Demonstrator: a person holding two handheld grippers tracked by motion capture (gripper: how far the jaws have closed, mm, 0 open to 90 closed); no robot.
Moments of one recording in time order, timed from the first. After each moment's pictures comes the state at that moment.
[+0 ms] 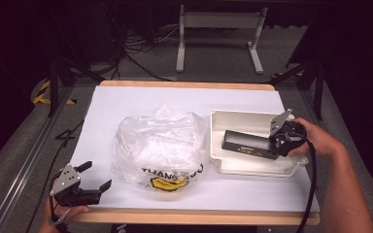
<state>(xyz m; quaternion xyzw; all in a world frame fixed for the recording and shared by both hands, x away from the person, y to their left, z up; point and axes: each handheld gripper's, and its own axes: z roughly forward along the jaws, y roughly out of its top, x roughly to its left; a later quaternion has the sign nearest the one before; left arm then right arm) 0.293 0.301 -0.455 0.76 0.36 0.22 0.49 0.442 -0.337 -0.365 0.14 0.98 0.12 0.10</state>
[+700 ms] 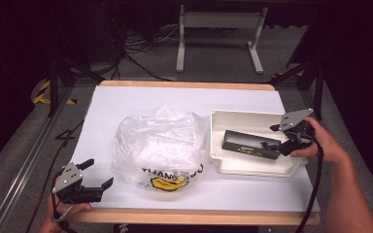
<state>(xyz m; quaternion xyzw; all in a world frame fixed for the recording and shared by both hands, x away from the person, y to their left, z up) 0.300 0.297 -0.453 0.76 0.35 0.23 0.50 0.416 -0.340 -0.338 0.16 0.94 0.26 0.18</state>
